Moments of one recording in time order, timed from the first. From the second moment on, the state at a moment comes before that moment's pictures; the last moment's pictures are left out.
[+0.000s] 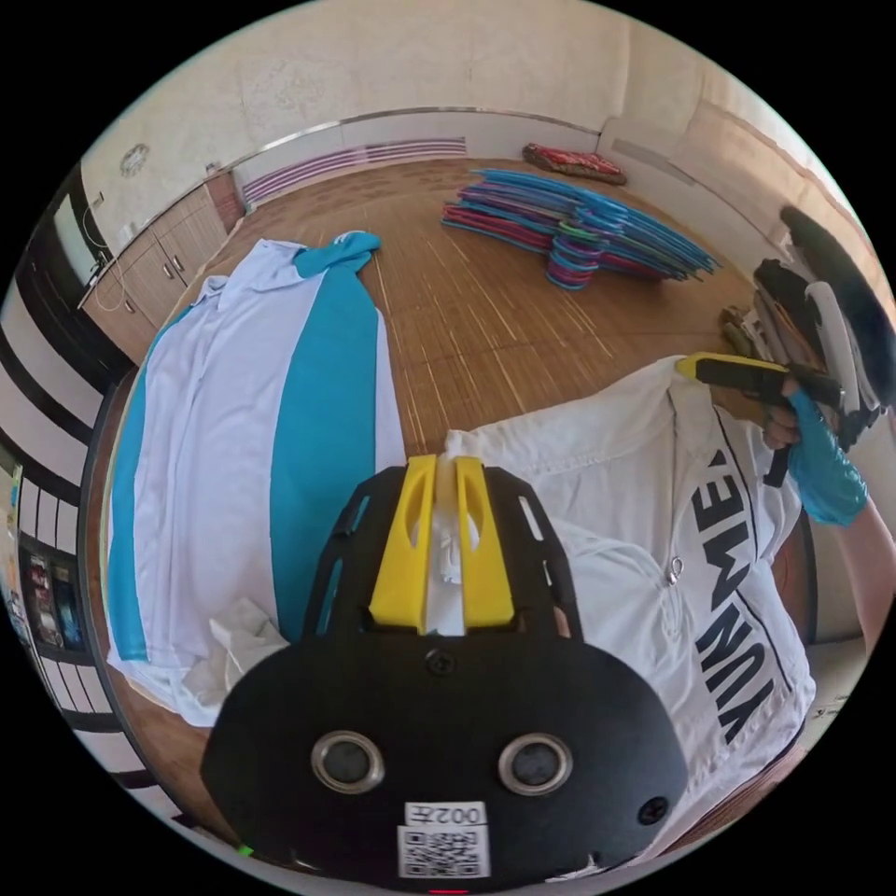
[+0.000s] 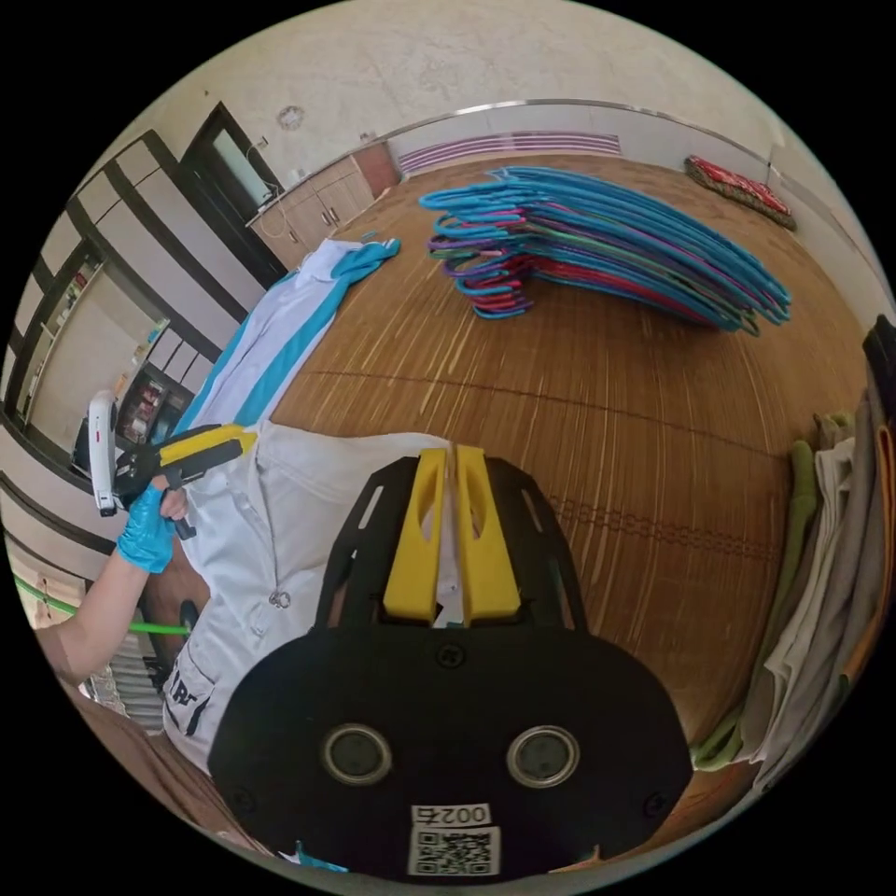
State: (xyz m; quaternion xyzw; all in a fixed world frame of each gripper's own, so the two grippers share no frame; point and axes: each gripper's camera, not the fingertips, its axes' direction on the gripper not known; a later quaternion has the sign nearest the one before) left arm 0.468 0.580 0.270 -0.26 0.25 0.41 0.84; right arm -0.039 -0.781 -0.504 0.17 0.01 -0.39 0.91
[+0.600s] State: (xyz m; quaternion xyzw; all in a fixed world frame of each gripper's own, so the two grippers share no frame) left arm 0.434 0.579 0.324 -0.32 0.32 0.38 0.80; right arm -0.167 -0.635 -0.385 0.11 0.01 -0.63 0.77
